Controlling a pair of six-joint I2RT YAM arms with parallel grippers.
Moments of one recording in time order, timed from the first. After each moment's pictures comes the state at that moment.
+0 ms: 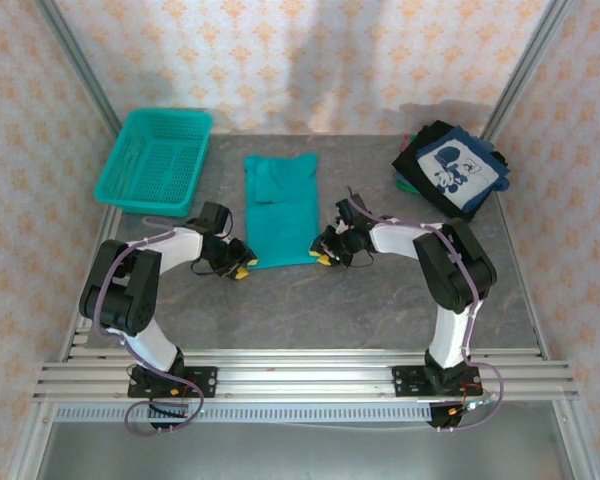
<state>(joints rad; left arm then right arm) -0.20 1.68 0.86 -0.45 0.43 -0.97 0.50 1.88 1.04 -0.21 -0.54 1.02</state>
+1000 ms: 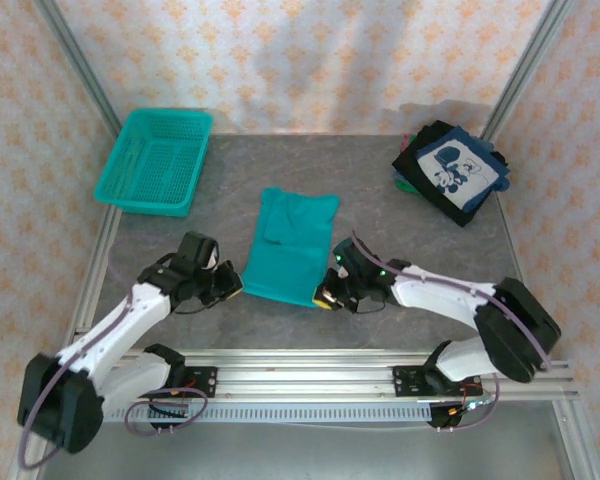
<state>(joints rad) -0.34 0.96 0.61 -0.68 0.30 -0.93 0.79 1.35 0.67 -0.30 -0.42 1.25</state>
